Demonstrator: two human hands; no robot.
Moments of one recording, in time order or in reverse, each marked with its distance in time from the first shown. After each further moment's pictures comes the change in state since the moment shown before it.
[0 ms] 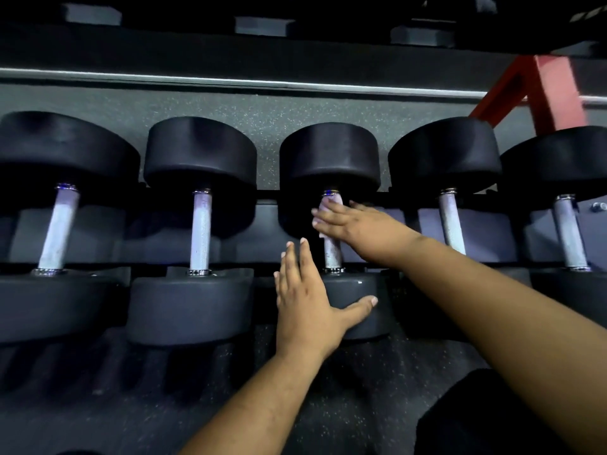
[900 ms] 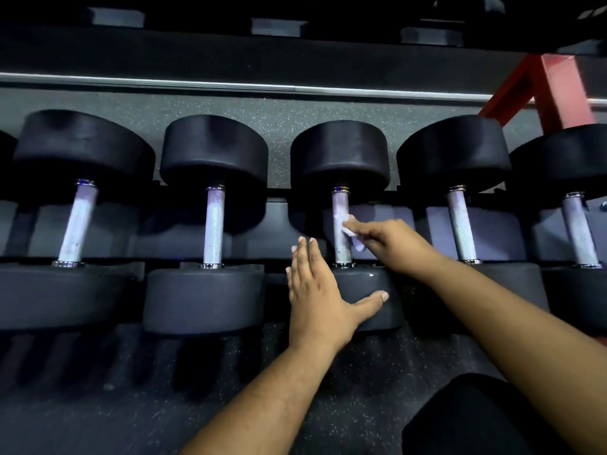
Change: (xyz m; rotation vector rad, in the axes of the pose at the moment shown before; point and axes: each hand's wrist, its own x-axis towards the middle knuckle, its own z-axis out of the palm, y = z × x) left_hand -0.003 -0.002 0.000 0.026 -0.011 0.004; right_hand -0.029 -0.020 0.022 0.754 0.296 0.383
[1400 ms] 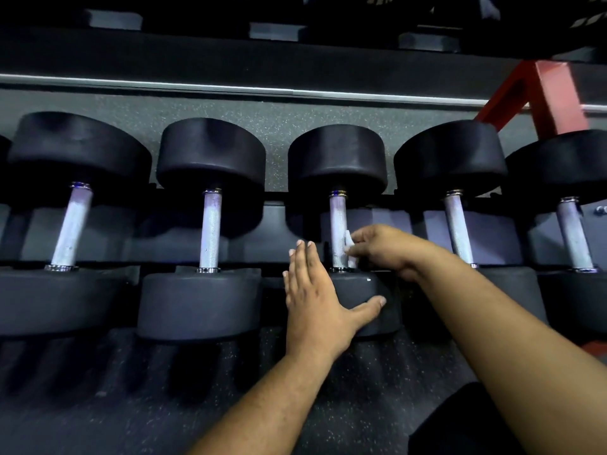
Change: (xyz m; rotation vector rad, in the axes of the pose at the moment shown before) left_hand 0.000 -0.002 0.004 -0.003 0.017 0.008; right_hand 0.019 -0.009 0.010 0.561 -0.221 0.502
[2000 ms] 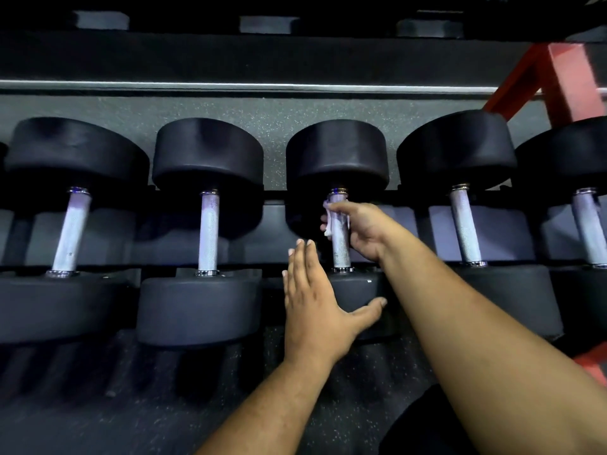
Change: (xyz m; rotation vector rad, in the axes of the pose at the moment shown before) left_hand 0.000 -0.002 0.003 0.003 0.046 0.042; right_hand 0.035 -0.042 0.019 0.802 0.076 0.024
